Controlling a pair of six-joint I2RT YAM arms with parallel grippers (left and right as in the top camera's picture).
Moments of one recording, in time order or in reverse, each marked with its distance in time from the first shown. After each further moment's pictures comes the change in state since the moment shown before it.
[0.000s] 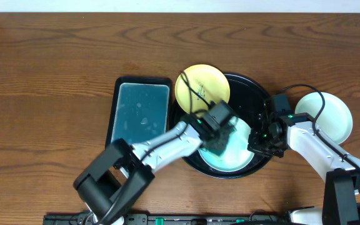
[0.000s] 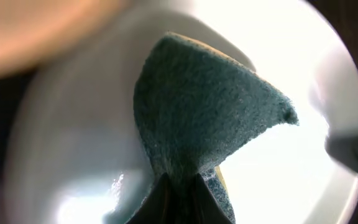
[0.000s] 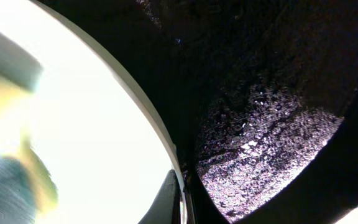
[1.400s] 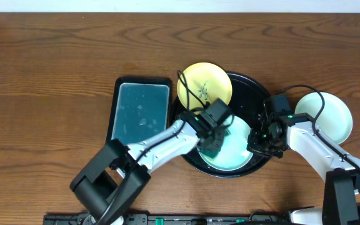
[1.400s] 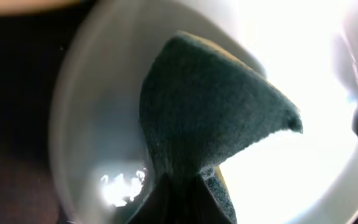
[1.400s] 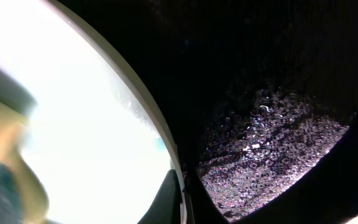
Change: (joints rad) left arm 0.015 -0.022 0.010 -0.116 0.002 0.049; right arm 0.000 0.000 -0.002 -0.005 -0.019 0.004
